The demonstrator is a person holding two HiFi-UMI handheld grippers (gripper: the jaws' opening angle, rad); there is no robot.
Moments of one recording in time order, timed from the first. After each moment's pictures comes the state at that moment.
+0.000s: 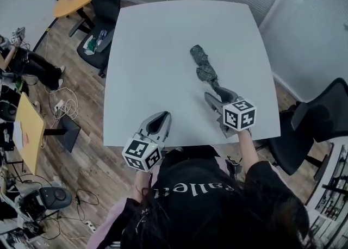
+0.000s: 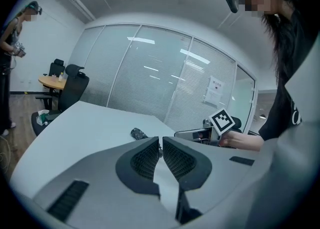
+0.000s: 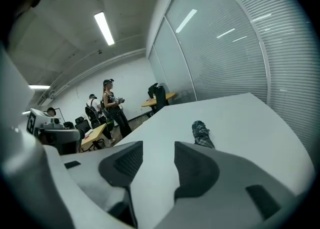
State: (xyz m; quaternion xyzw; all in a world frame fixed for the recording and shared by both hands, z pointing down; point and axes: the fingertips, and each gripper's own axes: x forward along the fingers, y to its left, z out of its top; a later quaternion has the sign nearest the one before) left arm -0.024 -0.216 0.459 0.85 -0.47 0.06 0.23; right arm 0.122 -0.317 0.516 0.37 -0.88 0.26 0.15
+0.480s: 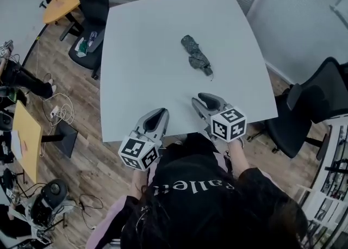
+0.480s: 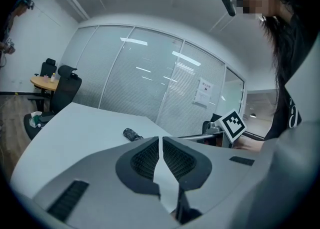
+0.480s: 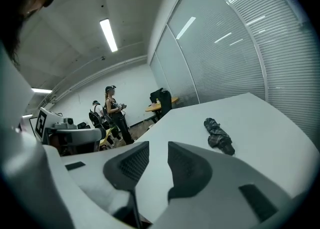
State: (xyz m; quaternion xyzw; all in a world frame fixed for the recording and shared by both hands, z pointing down) left arm -0.026 -0.176 0.443 0.88 -0.43 0.05 0.22; right arm 0.078 -0.226 0.490 0.38 -0.88 0.26 0.12
